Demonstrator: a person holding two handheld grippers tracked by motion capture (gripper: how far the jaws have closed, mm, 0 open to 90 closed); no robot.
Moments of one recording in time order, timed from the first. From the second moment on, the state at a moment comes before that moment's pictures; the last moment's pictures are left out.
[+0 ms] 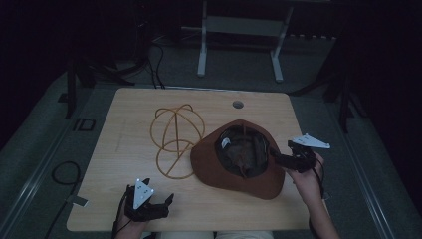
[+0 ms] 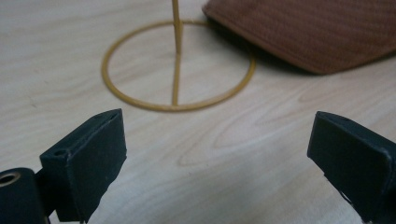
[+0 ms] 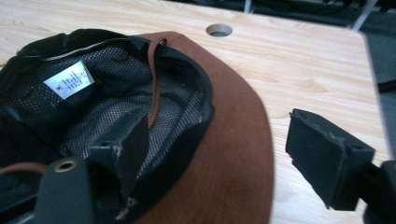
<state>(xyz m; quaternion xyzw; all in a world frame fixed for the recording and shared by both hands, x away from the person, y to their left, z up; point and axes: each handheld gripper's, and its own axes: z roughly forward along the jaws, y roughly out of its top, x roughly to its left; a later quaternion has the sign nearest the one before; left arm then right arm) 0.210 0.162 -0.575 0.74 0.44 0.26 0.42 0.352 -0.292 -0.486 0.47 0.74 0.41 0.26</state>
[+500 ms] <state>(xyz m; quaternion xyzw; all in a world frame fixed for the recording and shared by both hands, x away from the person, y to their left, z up) 0.212 0.161 -0.577 0.75 0.45 0.26 0.41 0.417 -0.258 -0.507 0.50 0.77 0.33 0.23</state>
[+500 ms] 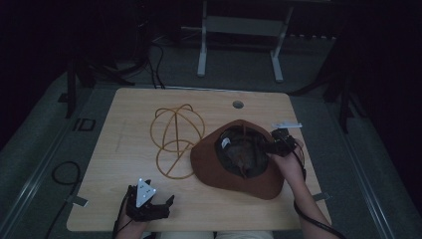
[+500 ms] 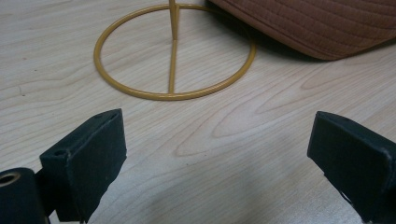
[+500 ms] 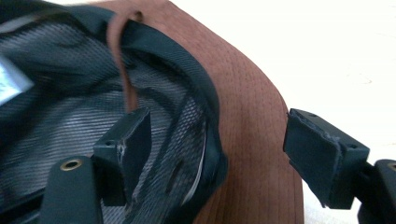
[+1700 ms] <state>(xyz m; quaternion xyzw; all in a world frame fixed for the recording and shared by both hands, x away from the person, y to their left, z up) 0.214 0.153 -0.572 0.76 0.44 0.26 0.41 0.422 -0.252 -0.507 0.52 0.74 0.31 0.29</state>
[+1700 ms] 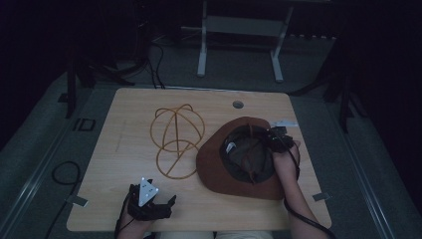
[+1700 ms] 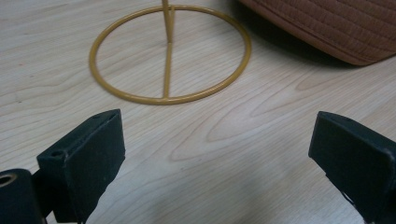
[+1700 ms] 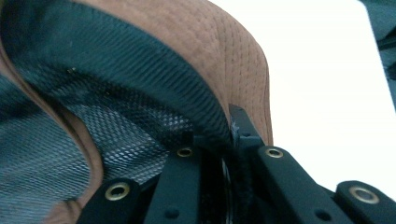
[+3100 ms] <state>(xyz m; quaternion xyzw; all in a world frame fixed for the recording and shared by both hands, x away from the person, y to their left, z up) 0.281 -0.010 -0.460 0.81 0.30 0.23 0.44 0.334 -0.307 -0.447 0.51 0.67 0.43 0.31</state>
